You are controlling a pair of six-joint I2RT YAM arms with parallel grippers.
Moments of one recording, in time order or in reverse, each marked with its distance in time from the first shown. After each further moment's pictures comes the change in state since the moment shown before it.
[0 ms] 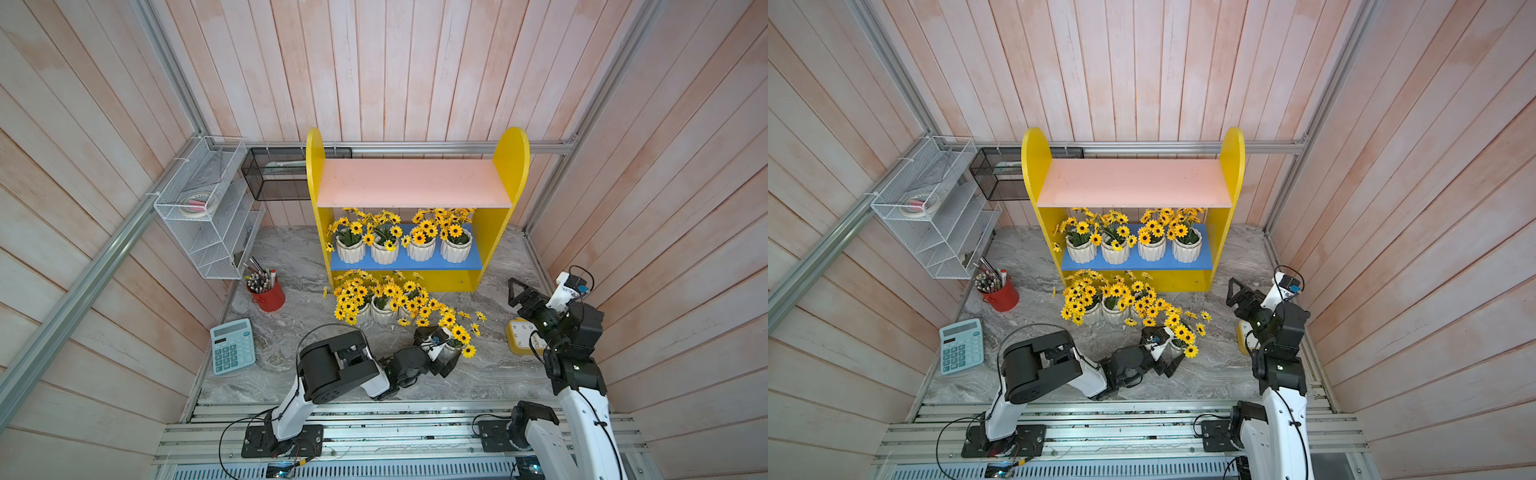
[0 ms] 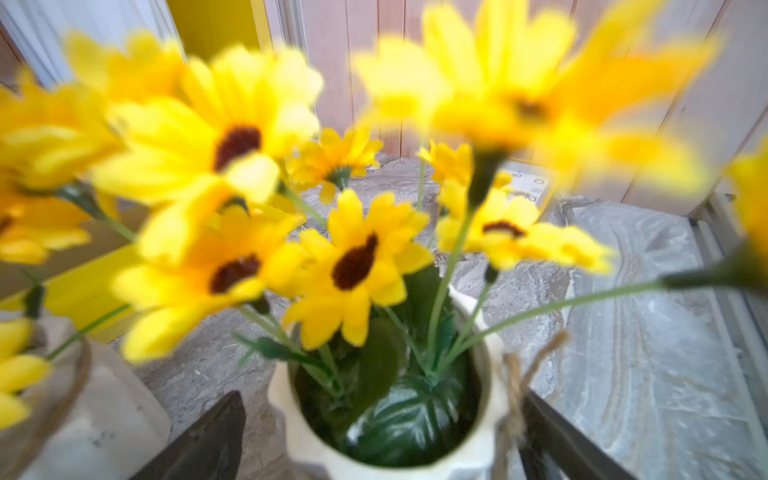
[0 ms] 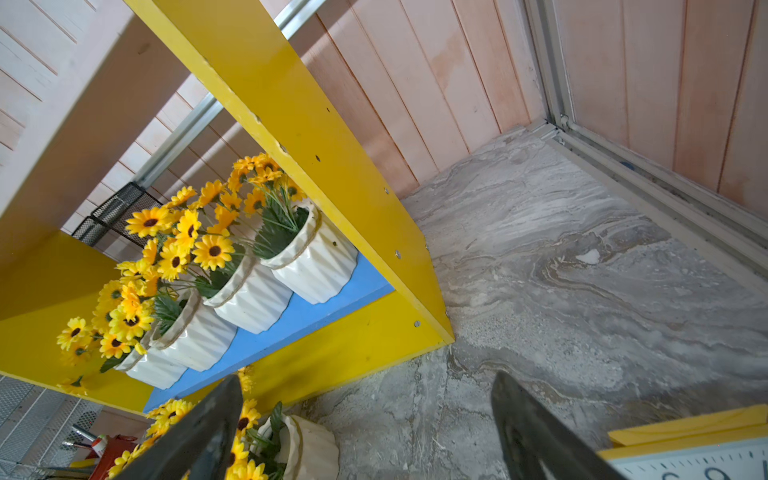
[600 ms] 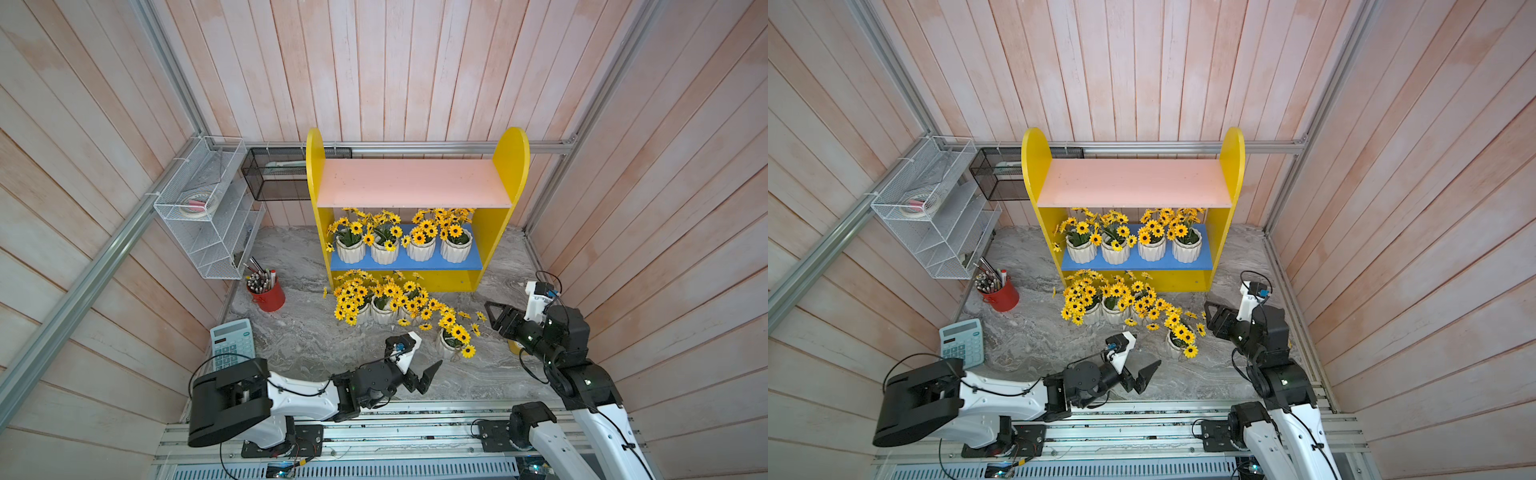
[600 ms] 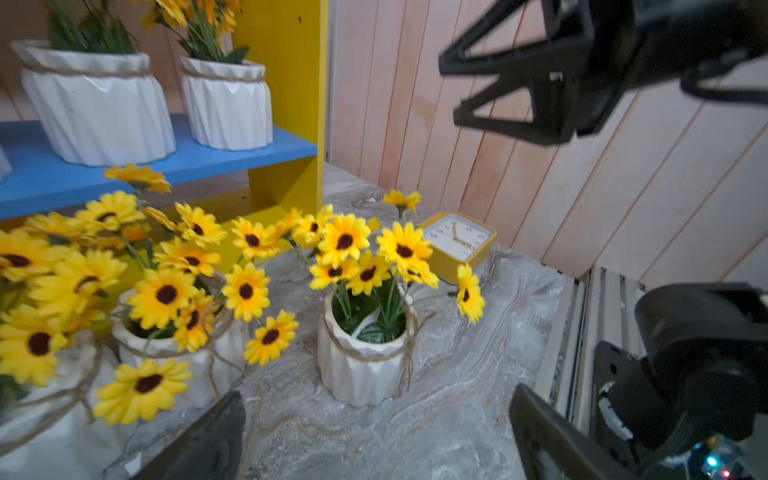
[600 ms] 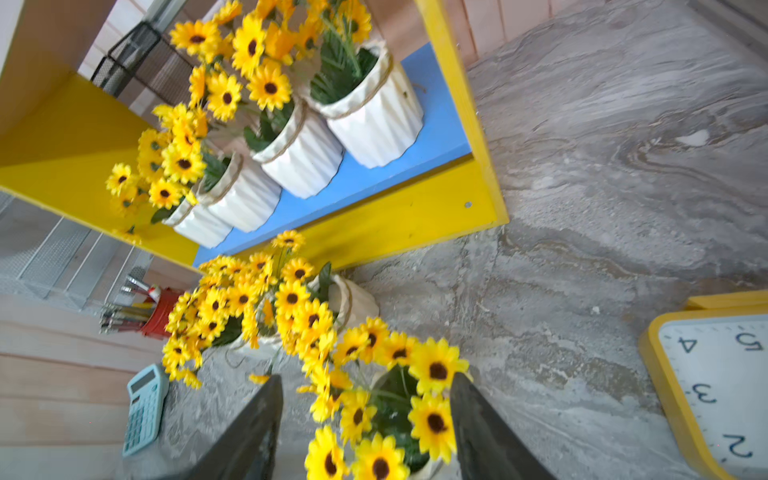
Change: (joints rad) left arm -0.111 -0.722 -0.291 -0.401 -0.161 -0.193; right arm 0.399 -0.126 0.143 -0.468 0.140 0.013
